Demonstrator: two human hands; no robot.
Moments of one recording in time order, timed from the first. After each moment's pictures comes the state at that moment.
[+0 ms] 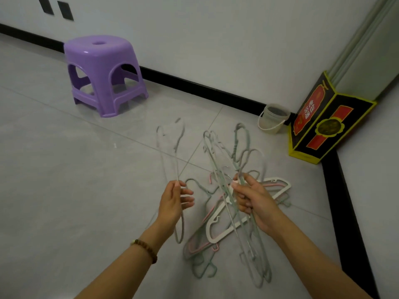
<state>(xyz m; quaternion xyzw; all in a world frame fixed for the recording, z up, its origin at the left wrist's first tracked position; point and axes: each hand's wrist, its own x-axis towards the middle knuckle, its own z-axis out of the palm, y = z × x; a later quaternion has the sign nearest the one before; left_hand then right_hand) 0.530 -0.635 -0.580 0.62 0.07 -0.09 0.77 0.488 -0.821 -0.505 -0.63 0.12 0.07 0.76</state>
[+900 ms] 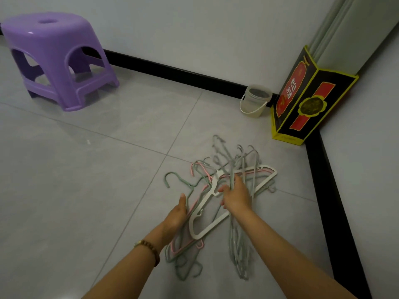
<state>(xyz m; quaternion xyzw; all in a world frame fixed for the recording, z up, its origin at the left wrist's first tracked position) 0.532 -0.691 -0.634 0.75 0.09 -0.36 0.55 0.525 -0.851 -0.605 -0.81 0.32 -0.03 0.49</state>
